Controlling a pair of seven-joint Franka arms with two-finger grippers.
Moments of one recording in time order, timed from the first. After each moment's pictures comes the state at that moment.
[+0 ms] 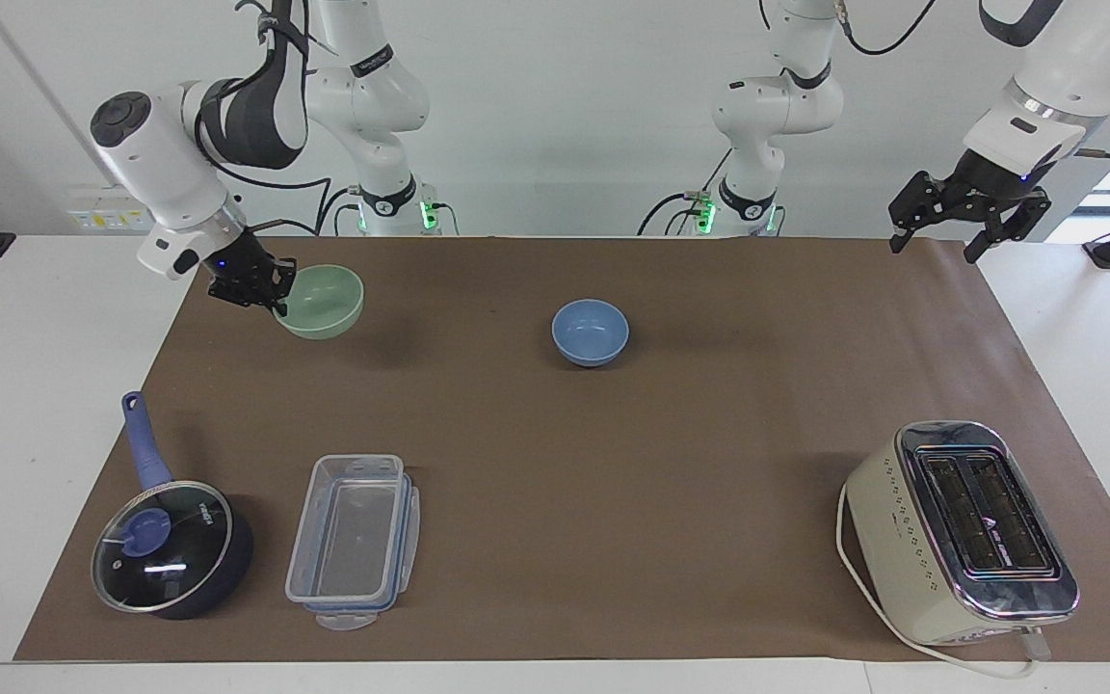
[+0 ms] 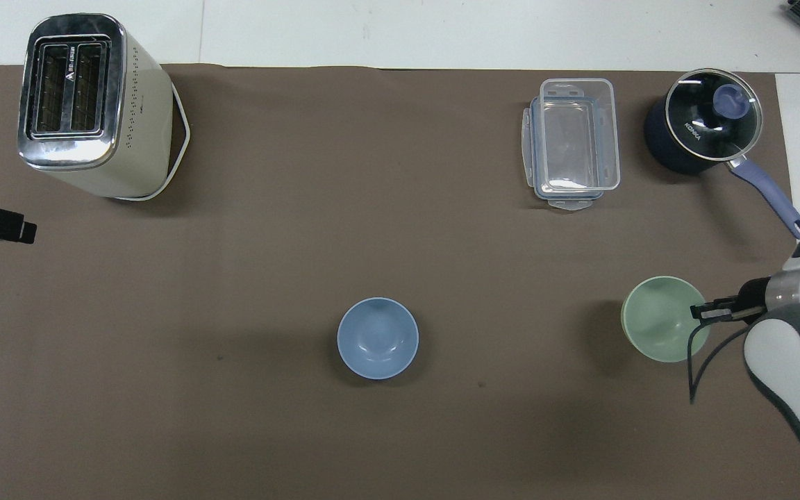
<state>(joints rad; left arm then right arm) 0.02 -0.02 -0.03 -1.52 -0.06 1.52 0.18 -0.16 -0.16 0.02 -2.15 0.11 1.93 -0.35</state>
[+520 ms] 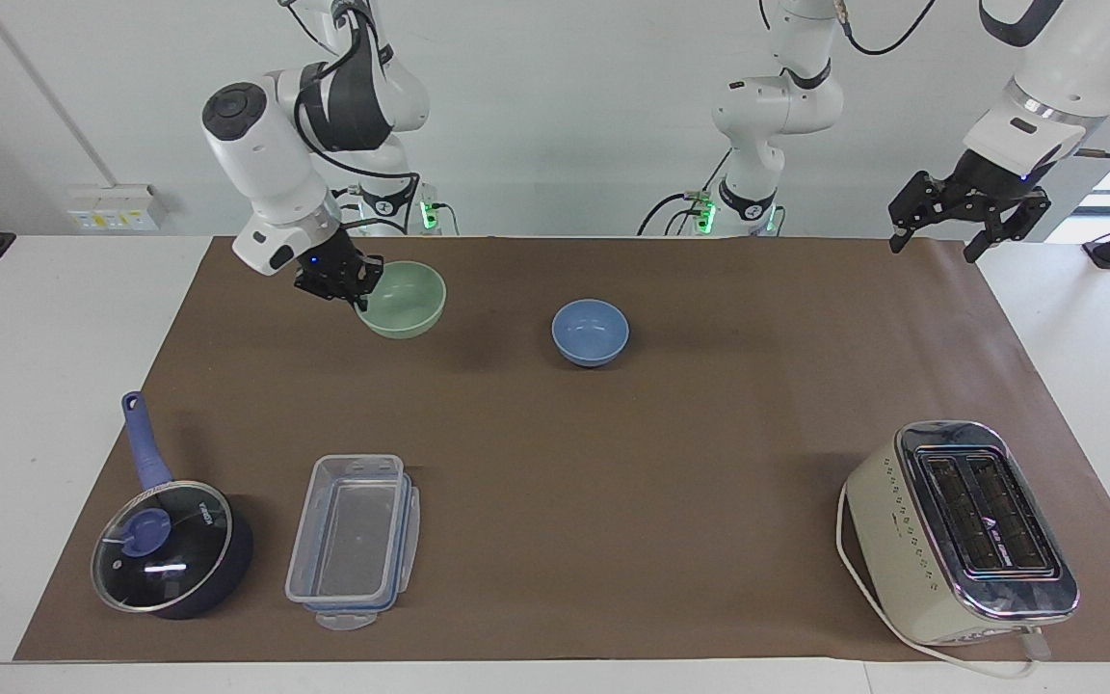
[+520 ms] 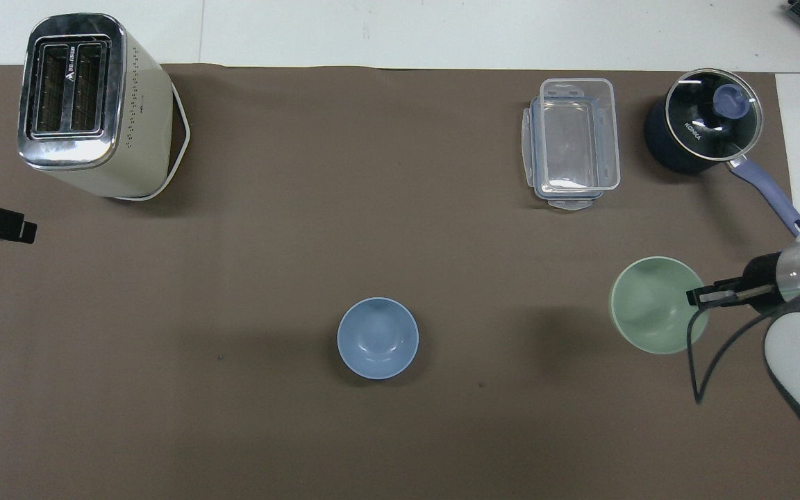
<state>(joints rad) 0.02 -0.02 -0.03 -1.52 -0.06 1.52 0.18 -0.11 -0.14 0.26 -2.13 0.19 1.94 0.02</state>
